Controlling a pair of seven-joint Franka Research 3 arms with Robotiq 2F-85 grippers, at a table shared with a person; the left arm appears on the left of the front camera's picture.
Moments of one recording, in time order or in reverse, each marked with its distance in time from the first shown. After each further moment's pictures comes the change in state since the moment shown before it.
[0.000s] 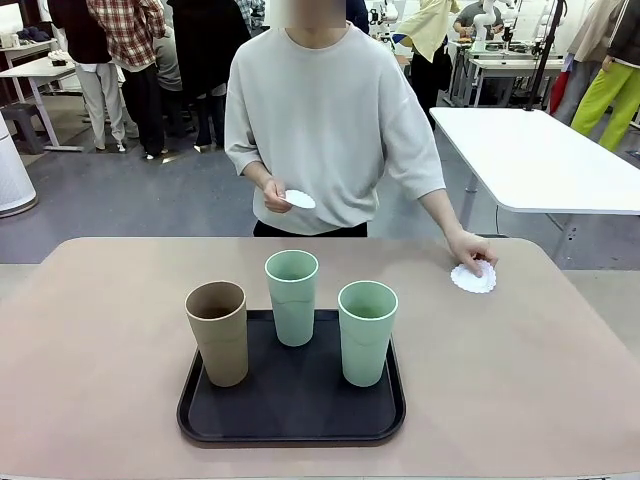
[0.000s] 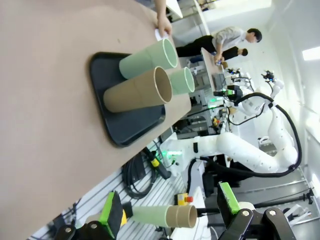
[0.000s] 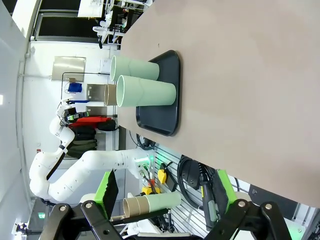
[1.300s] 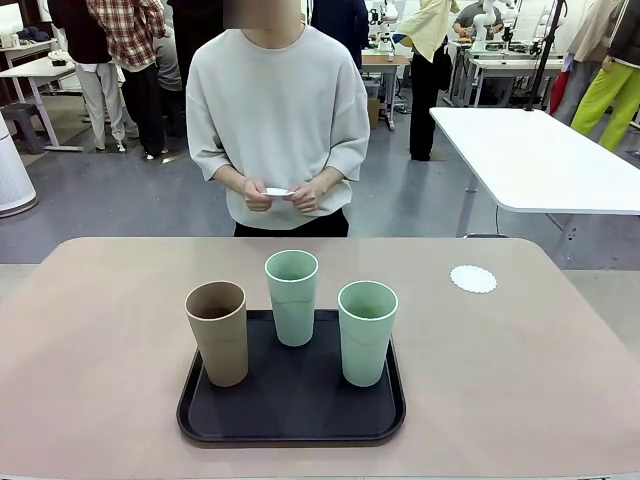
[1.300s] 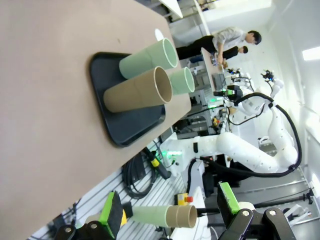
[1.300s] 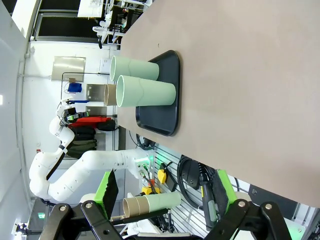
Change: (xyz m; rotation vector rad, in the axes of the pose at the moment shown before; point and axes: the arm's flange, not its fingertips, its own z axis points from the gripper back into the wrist) left arm 0.000 0.000 0.000 0.000 0.000 0.000; right arm 0.000 0.000 0.000 -0.001 0.000 0.000
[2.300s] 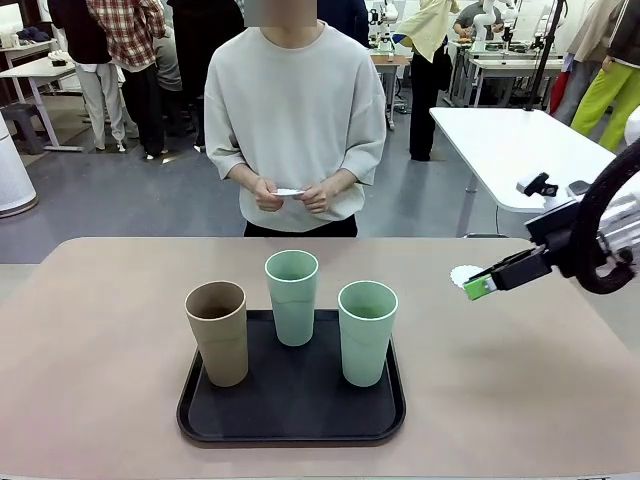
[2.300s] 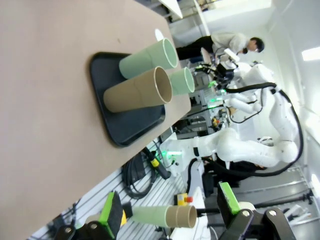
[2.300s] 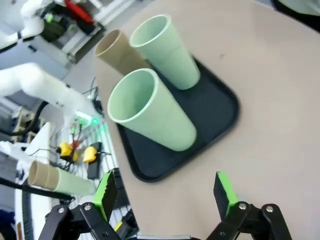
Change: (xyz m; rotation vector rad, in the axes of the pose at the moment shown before) left arm 0.000 0.001 0.000 -0.001 -0.001 0.002; right arm 0.078 0.088 -0.234 0.003 0.266 0.865
